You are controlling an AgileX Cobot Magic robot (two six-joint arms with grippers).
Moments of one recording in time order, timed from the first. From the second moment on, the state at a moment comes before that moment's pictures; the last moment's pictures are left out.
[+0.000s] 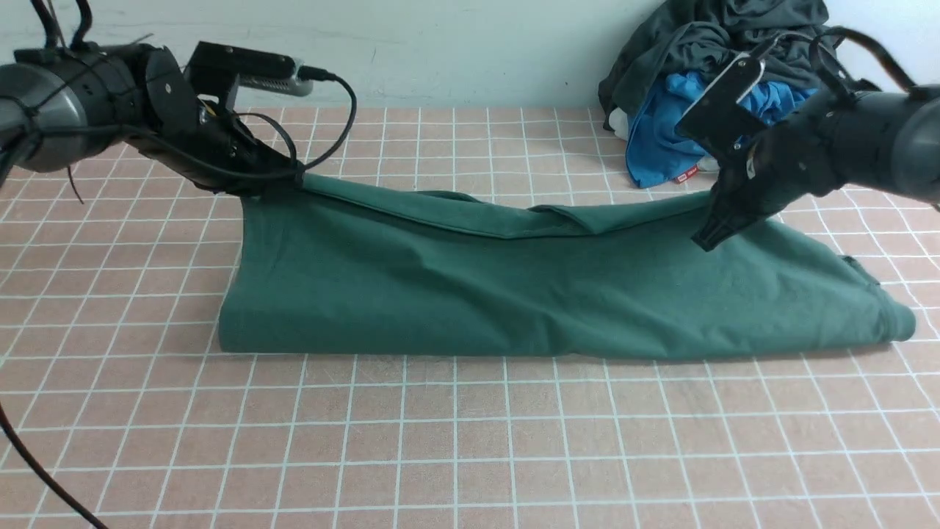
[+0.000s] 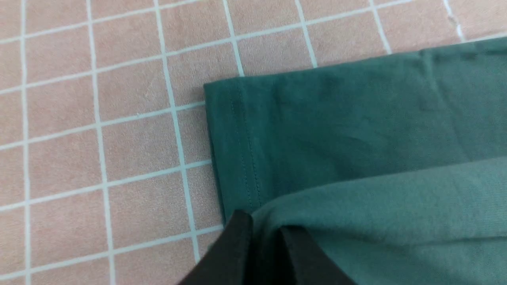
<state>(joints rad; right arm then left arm) 0.20 2.08 -1.56 -0.53 0.59 -0.09 -0.05 2.09 -1.65 -0.10 0.52 0.21</state>
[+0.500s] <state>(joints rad) 0.26 2.11 -1.79 -0.46 0.99 0.19 -0.05 2.11 -1.70 -0.10 0.57 0.09</state>
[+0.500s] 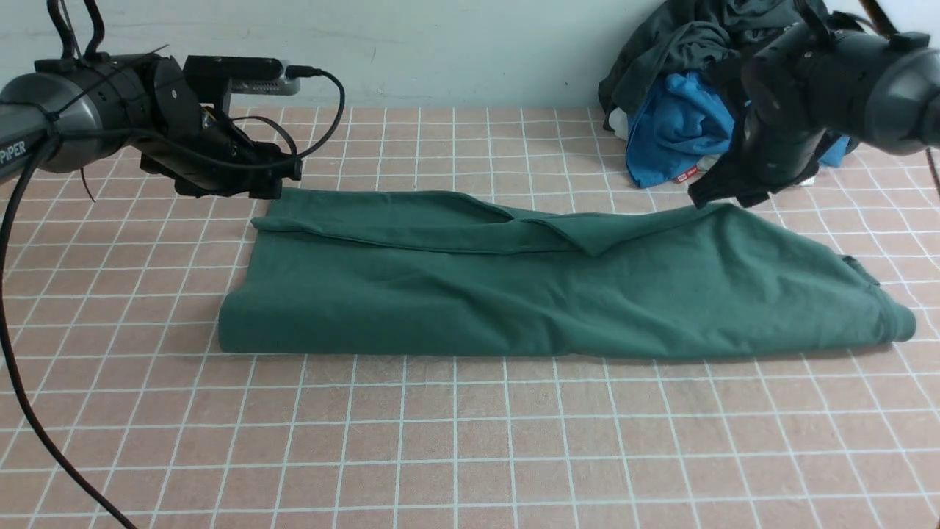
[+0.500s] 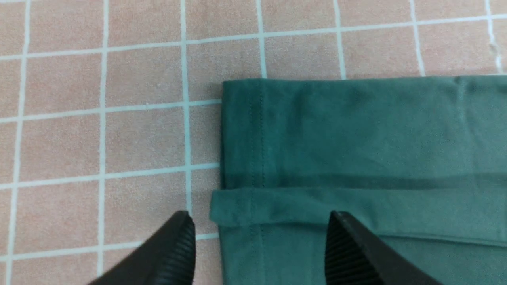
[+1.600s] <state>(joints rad) 0.24 2.28 -2.00 0.04 0.91 -0.18 -0.19 2.22 -1.72 -0.13 0.56 0.26</state>
